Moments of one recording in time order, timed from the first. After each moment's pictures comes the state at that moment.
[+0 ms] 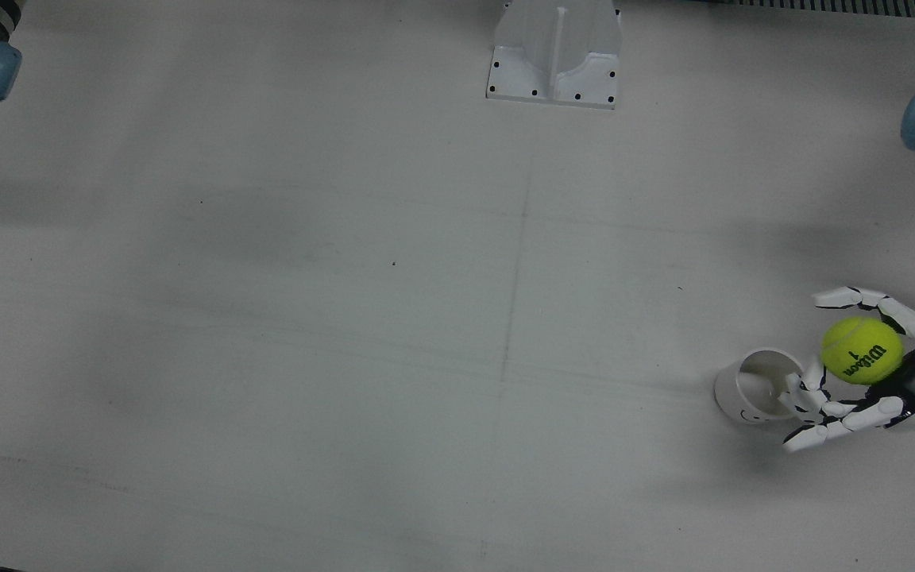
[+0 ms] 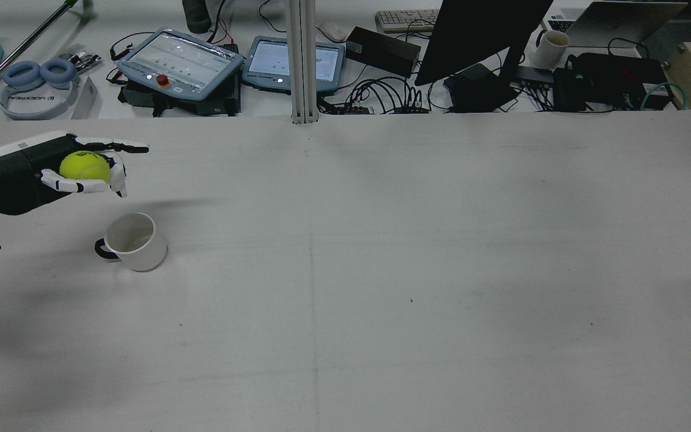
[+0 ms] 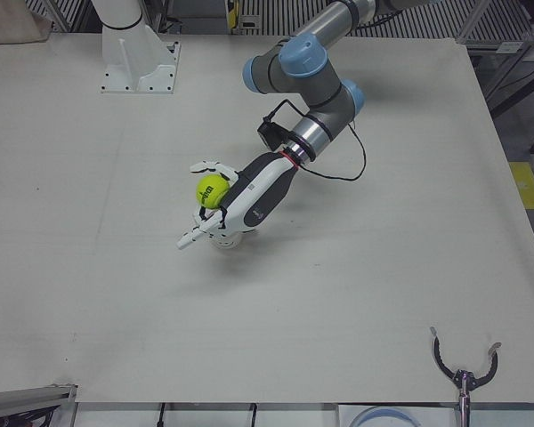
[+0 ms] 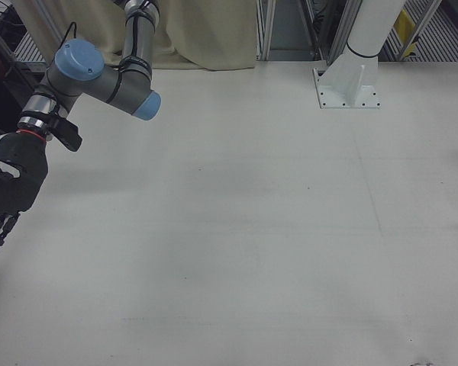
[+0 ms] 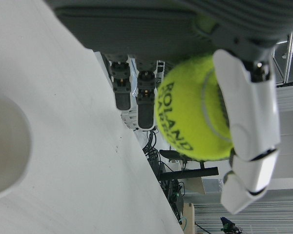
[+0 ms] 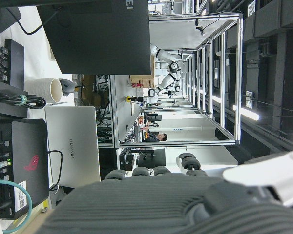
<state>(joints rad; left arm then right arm) -0.99 -1.80 -1.82 0.19 1.74 0.30 1.49 -1.43 1.46 -3.32 -1.41 0.08</state>
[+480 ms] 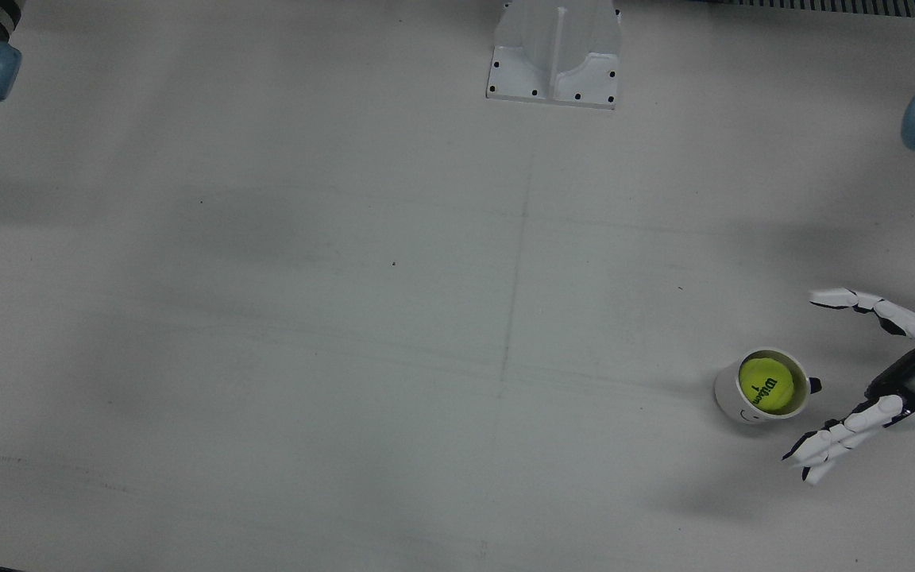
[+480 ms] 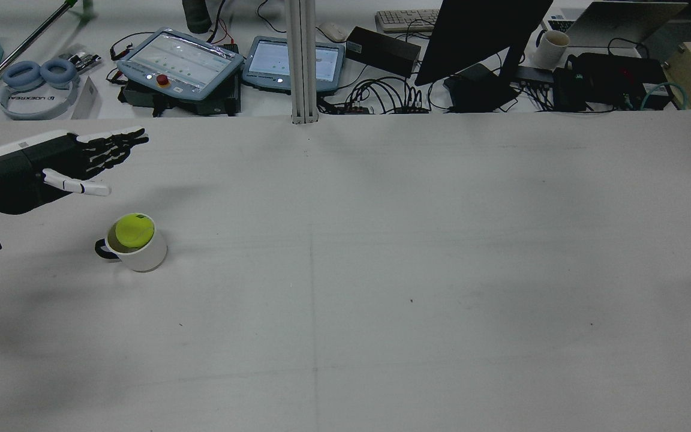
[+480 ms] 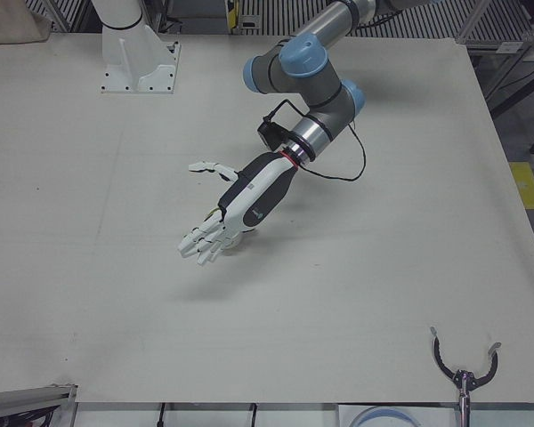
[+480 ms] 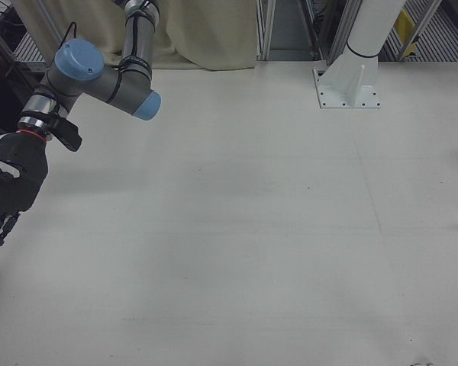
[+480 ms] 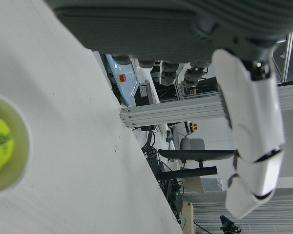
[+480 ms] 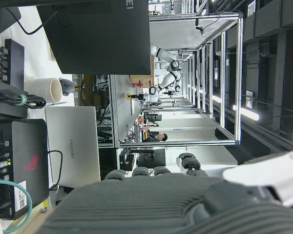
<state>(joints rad) -0.99 -1.80 -1.82 0.18 1.74 0.30 1.49 -1.43 1.46 -3.32 -1.41 0.08</state>
